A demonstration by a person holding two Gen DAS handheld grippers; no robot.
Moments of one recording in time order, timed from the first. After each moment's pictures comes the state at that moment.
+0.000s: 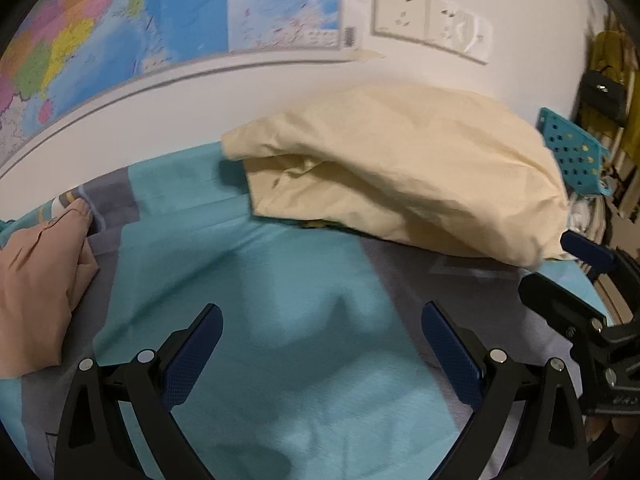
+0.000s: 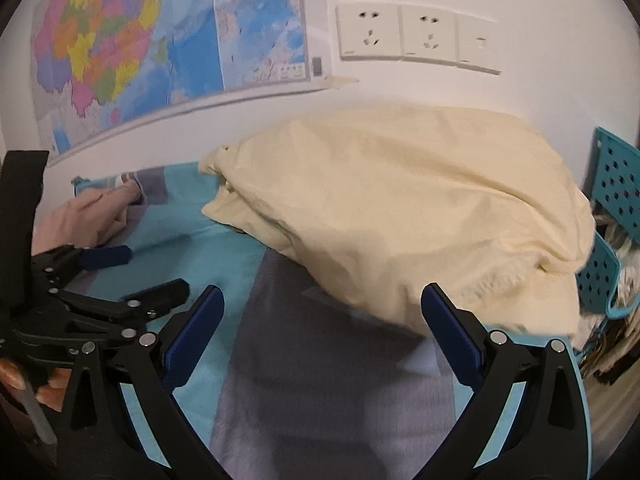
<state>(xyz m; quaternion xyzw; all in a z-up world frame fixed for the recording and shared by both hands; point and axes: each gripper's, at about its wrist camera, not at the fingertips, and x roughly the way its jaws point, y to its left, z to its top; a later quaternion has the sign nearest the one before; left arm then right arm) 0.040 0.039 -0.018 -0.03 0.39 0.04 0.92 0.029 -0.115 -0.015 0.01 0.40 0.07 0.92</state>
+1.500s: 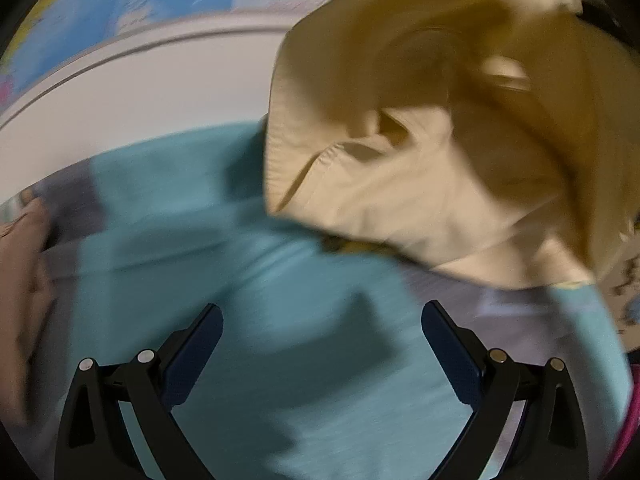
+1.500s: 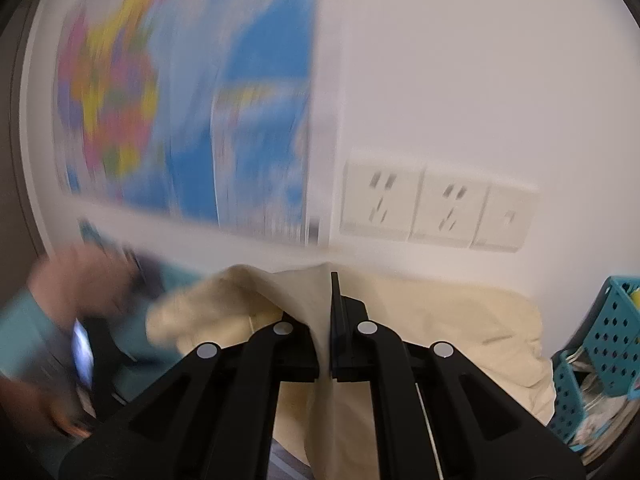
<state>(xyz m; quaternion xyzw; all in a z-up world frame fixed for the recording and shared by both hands) 0.107 0.092 -0.048 -0.07 0.38 -0.01 0.92 0.129 -0.165 0.136 -0.04 0.29 0.13 0.95</state>
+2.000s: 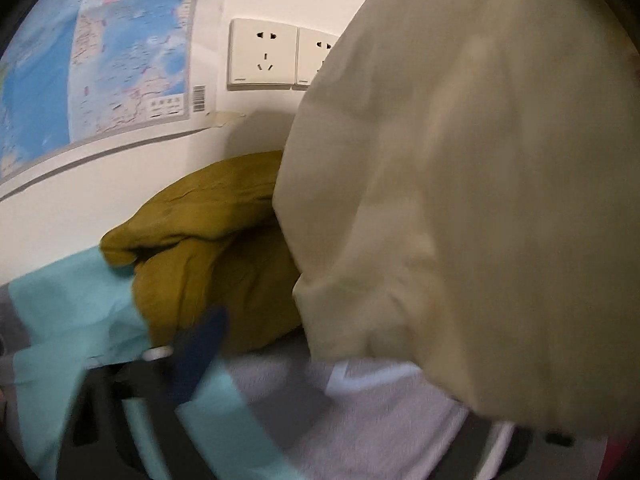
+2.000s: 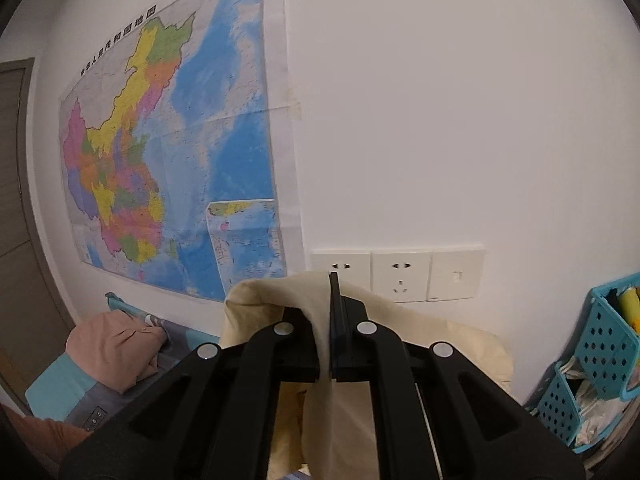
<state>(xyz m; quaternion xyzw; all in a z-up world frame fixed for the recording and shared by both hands) 0.139 0.011 -0.031 0.01 0.27 -0.13 0.95 0.108 -0.224 0.218 0.03 0.24 0.13 0.96</state>
